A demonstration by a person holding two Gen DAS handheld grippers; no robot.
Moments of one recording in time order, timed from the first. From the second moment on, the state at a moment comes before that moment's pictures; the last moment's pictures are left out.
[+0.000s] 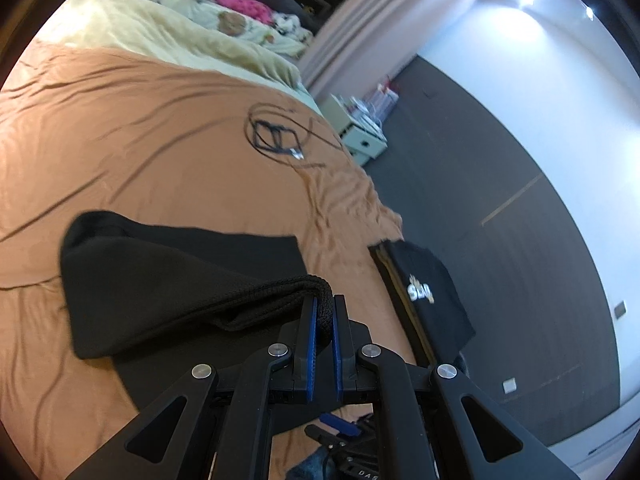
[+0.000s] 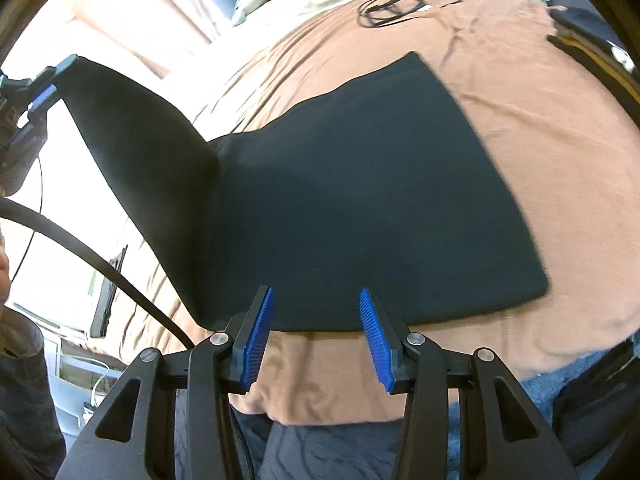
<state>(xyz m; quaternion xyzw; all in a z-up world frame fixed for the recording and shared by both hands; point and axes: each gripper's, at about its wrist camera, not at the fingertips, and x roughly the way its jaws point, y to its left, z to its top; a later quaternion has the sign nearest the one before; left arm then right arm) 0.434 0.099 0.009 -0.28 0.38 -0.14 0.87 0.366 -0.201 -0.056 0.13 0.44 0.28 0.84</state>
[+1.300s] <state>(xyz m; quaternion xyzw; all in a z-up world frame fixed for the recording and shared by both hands) 0.416 0.060 -0.124 -0.20 0.52 -0.10 0.82 0.366 -0.268 -0.070 0.16 0.44 0.29 0.84</state>
